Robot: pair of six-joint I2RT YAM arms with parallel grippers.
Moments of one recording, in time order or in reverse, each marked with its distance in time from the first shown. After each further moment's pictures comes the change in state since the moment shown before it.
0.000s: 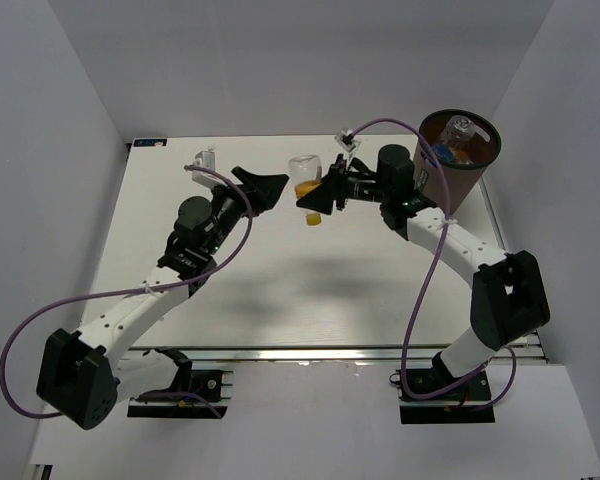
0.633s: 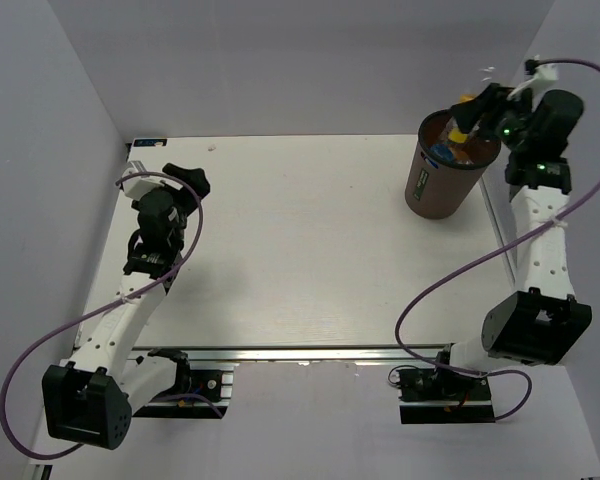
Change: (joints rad) left arm 0.302 -0.140 0.006 -0.367 -0.397 0.098; right arm -0.644 -0.120 0.383 -0.507 0.352 -0.197
